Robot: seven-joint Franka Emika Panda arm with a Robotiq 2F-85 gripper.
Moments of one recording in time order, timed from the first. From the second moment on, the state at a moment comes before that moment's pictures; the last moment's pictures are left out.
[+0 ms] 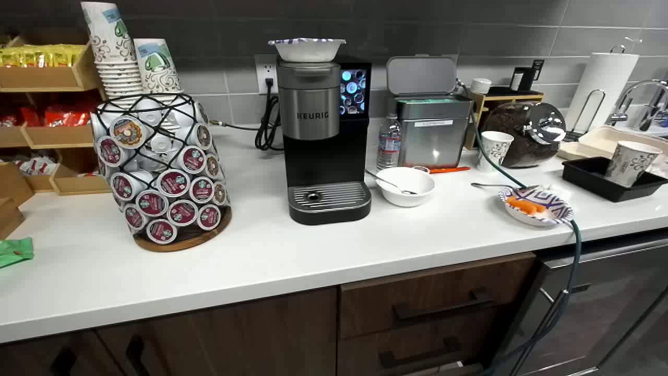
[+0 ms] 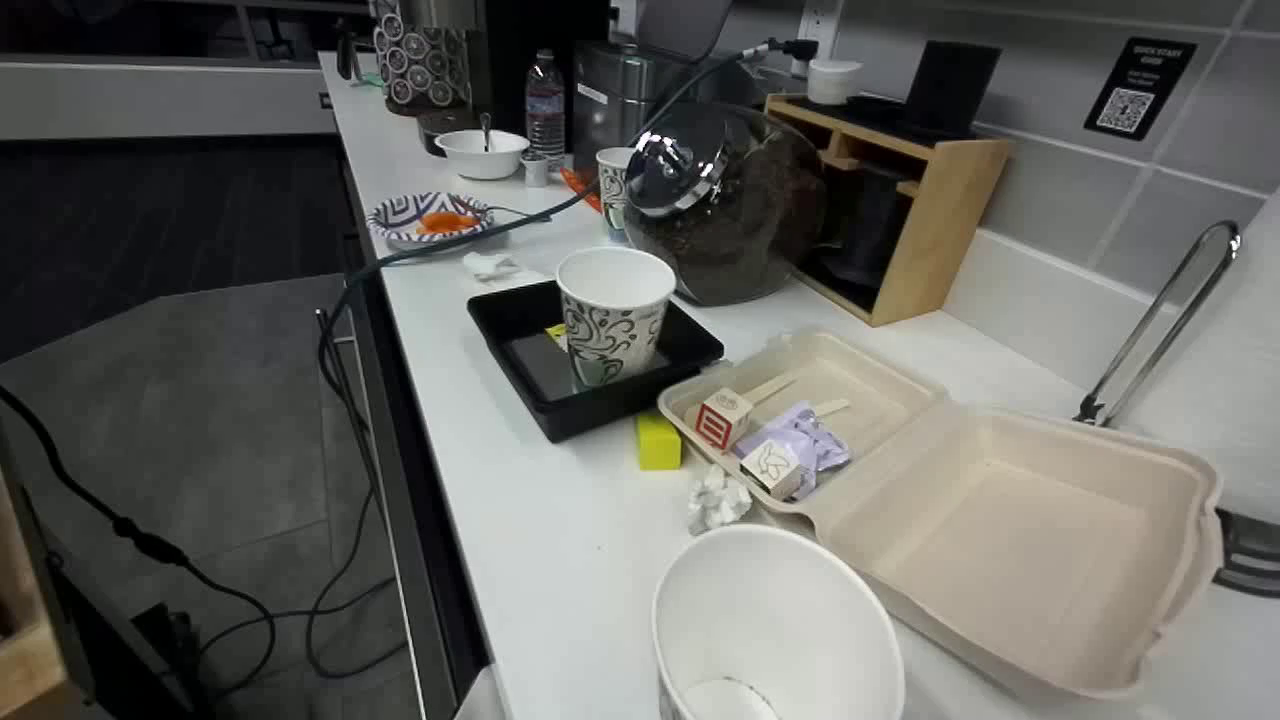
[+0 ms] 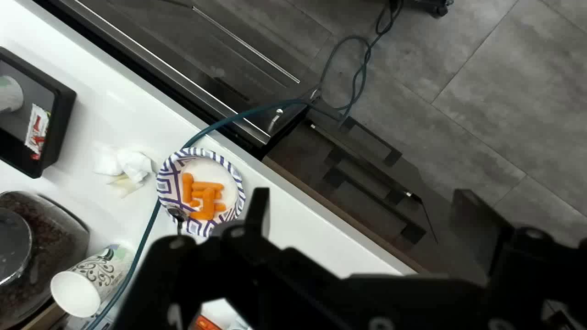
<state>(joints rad) 0.10 -0.59 0.31 -2.23 -0.05 1.62 0.15</state>
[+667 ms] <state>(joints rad) 0.10 -0.59 0.31 -2.23 -0.05 1.62 0.15</state>
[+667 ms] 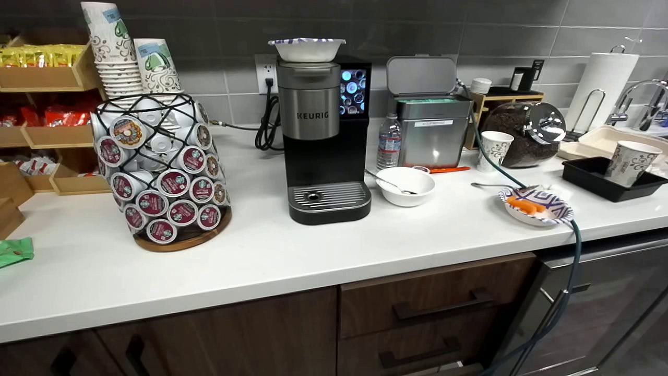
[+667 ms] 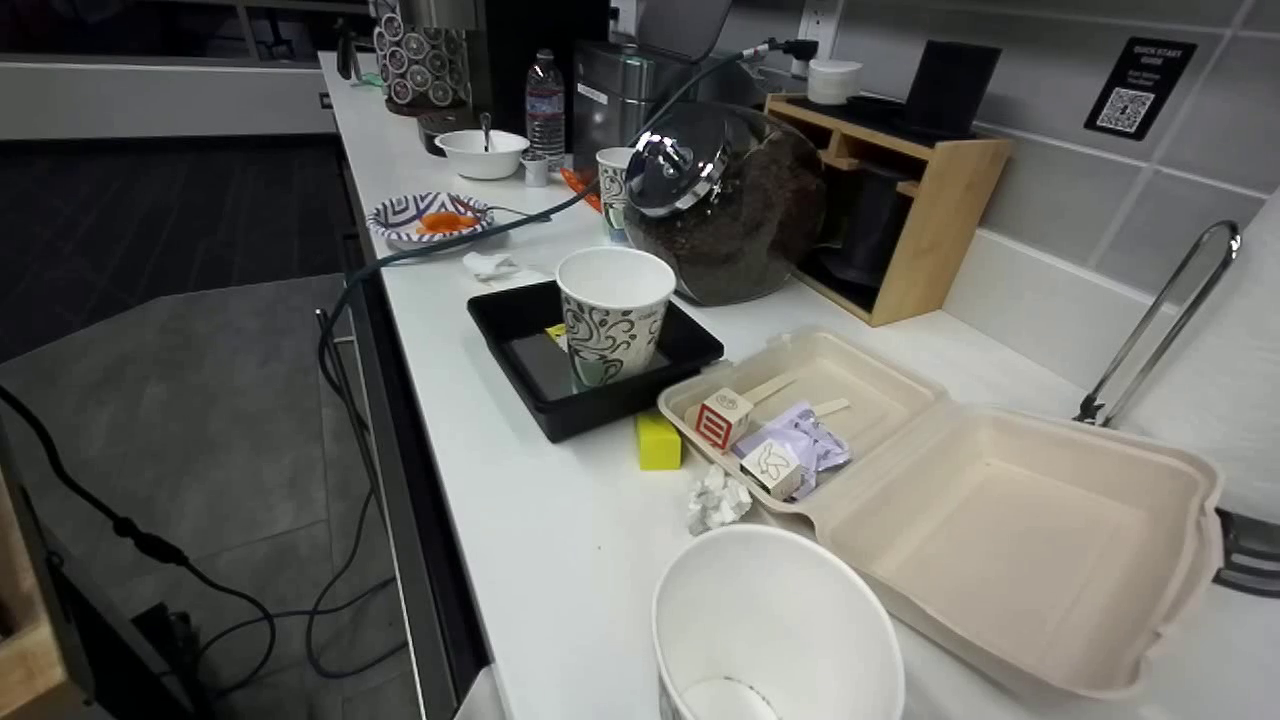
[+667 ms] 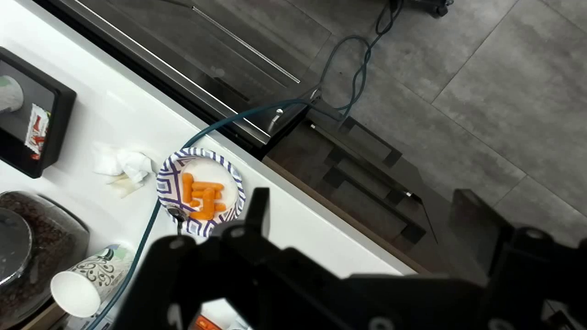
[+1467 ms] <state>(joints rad) 0.05 -0.50 0.26 -2.26 -0.18 1.76 0.24</state>
